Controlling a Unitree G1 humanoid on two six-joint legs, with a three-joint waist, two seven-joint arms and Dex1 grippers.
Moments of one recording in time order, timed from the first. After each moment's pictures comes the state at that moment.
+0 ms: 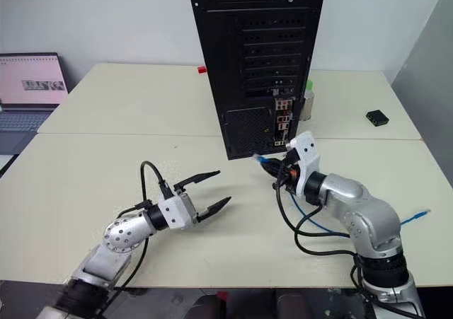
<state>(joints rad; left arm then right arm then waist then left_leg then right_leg) -0.14 0.58 -0.22 -0.10 -0.11 -0.28 -0.58 -0.42 -0.33 0.06 -0.44 0.47 0.87 0.36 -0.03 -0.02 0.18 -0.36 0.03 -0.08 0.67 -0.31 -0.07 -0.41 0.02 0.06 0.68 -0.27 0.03</state>
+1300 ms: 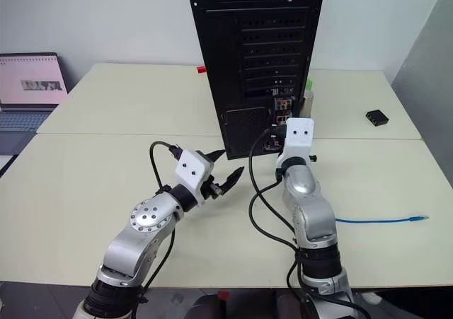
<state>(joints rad) -0.24 0.35 -0.19 -0.40 -0.13 0.41 -0.37 -0.50 0.08 0.06 -0.22 0.06 0.63 -0.17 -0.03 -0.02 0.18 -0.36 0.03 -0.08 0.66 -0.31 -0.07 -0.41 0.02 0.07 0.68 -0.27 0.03</state>
